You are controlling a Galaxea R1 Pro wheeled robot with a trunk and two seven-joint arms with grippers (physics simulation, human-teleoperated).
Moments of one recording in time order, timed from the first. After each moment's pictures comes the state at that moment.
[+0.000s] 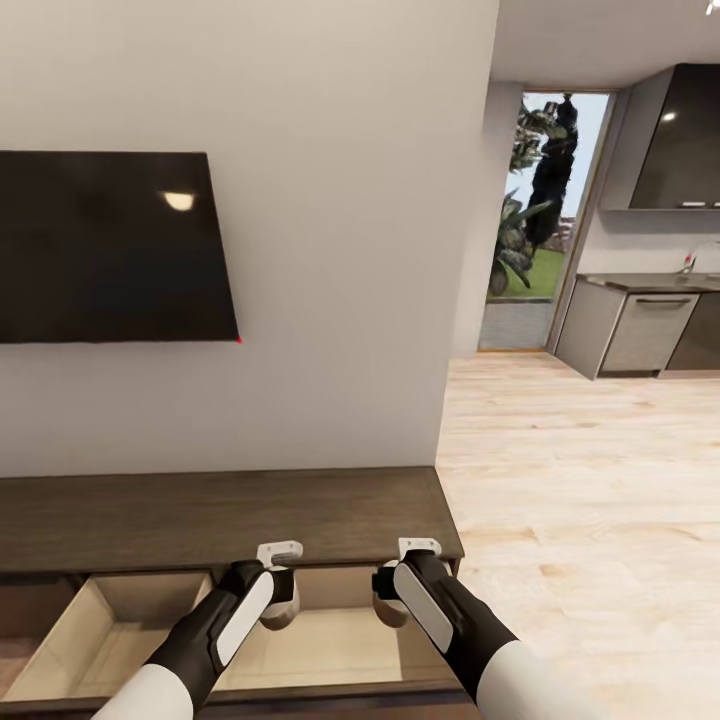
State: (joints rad) left arm -0.53 -0.02 -0.33 -0.82 0.55 0.65 0.44; right arm -0.60 0.14 0.52 -0.76 -0.71 0.65 -0.55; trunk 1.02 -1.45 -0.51
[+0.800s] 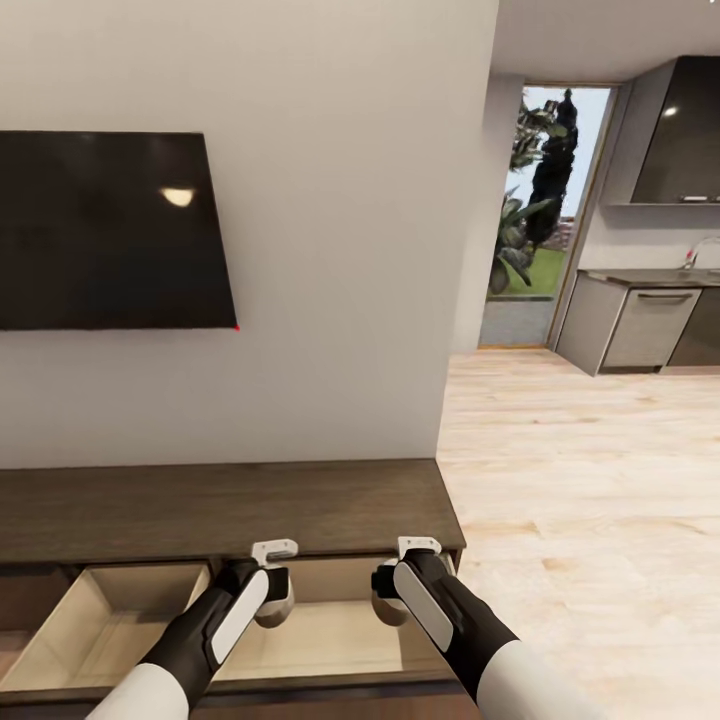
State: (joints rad) left arm -0.53 -0.01 -0.32 -0.82 0.55 0.65 0.44; right arm -0.60 0.14 0.52 -0.77 -0.71 0.66 -0.55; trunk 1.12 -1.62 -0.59
